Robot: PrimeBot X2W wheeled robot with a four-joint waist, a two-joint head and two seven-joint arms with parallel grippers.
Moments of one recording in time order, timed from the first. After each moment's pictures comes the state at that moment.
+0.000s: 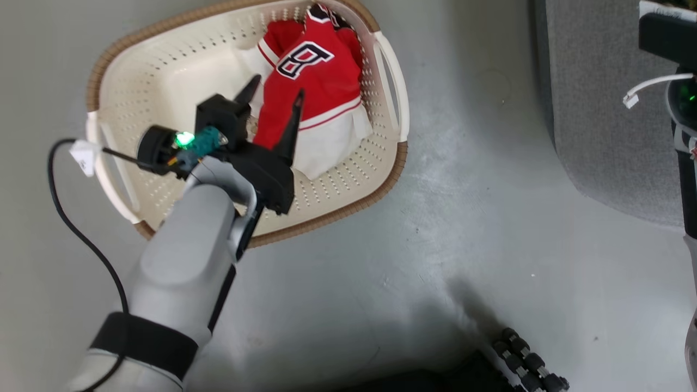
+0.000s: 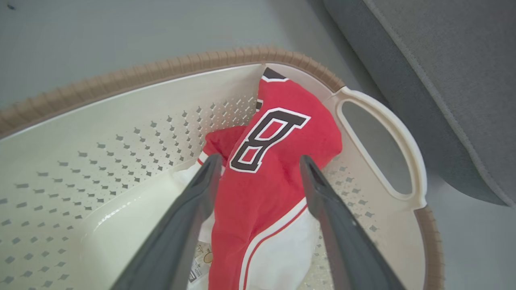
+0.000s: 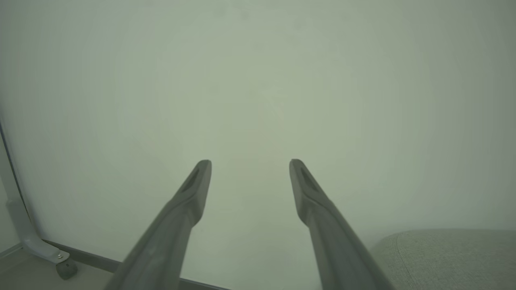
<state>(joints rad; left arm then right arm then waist) -0.90 0.06 -0.52 0.85 -0.42 -0.08 -0.20 -0.96 -0.23 0.19 -0.07 0.31 0.09 -0.26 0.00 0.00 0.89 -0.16</state>
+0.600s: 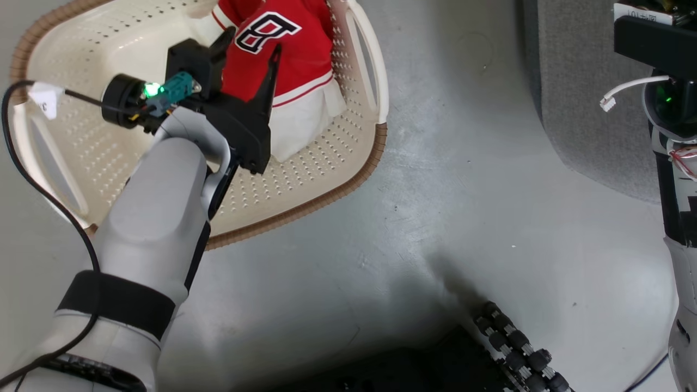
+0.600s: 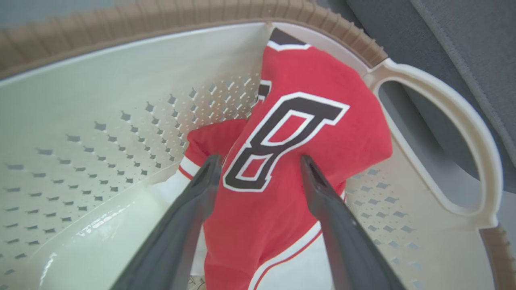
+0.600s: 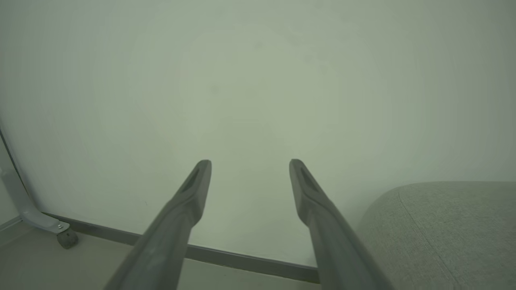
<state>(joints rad) -1.05 0.10 -0.54 0.95 -0.42 -0.12 -0.18 -0.98 -0.19 0.22 -0.08 0.31 0.10 -0.26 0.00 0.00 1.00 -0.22</state>
